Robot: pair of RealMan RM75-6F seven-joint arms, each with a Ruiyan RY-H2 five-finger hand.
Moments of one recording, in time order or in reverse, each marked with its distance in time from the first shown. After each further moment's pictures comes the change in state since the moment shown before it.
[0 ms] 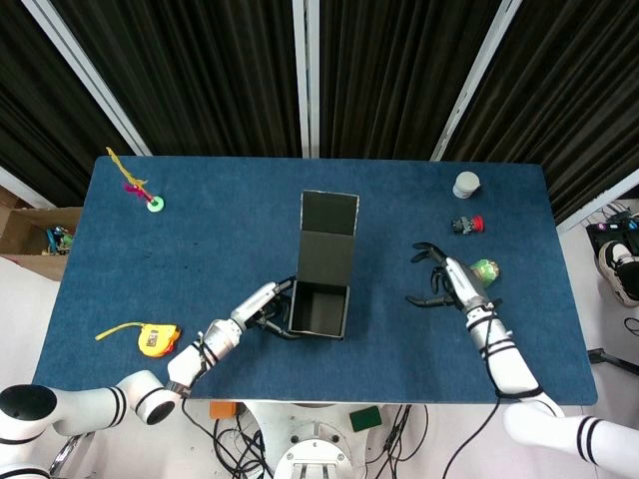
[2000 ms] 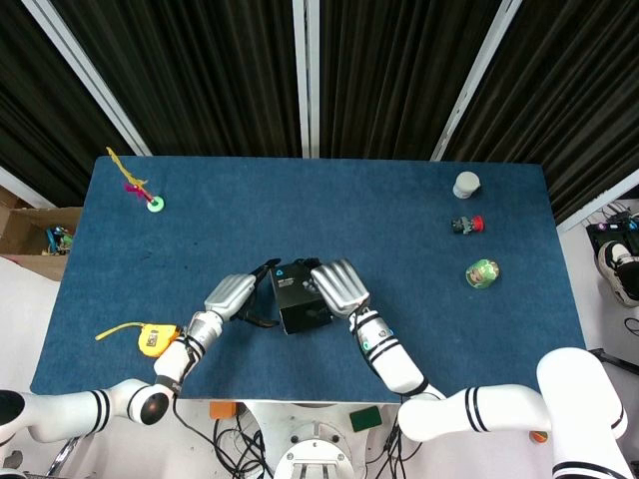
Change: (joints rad) left arm 0.031 0.112 -0.083 -0.187 -0.407 -0.127 0.945; right arm 0.392 -0.317 -0.019 -0.091 0.206 0.195 -0.882
